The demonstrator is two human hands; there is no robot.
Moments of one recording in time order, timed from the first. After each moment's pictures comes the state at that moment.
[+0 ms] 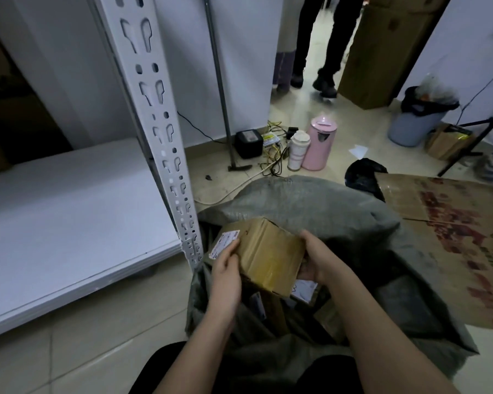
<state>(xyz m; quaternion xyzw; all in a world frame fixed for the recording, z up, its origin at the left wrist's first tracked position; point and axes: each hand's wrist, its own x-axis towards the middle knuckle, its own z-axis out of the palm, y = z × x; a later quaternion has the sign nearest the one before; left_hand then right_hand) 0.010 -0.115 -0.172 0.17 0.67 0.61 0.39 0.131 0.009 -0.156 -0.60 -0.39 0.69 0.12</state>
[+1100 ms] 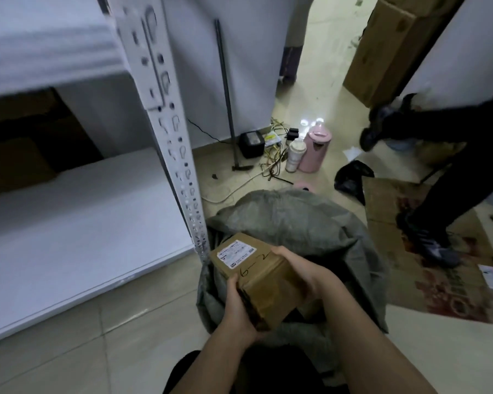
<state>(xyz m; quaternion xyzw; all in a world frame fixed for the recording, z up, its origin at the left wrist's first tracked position) 0.060 -0.153 -0.004 -0.27 0.51 0.49 0.65 0.147 -0.025 0.011 -0.67 -0.36 0.64 -0.11</state>
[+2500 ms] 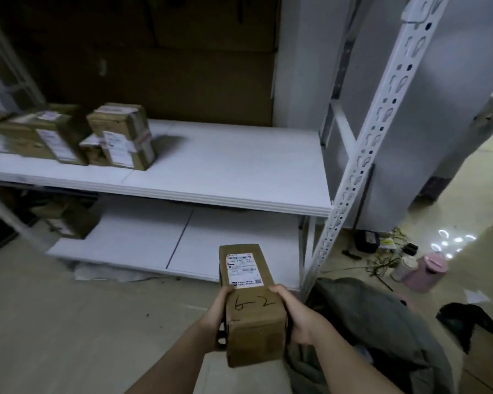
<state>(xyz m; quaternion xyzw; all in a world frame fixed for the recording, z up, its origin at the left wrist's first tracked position) 0.013 -0.454 0.369 -0.23 0.64 0.55 0.48 0.073 -0.280 0.350 -0.38 -0.53 0.71 -0.25</state>
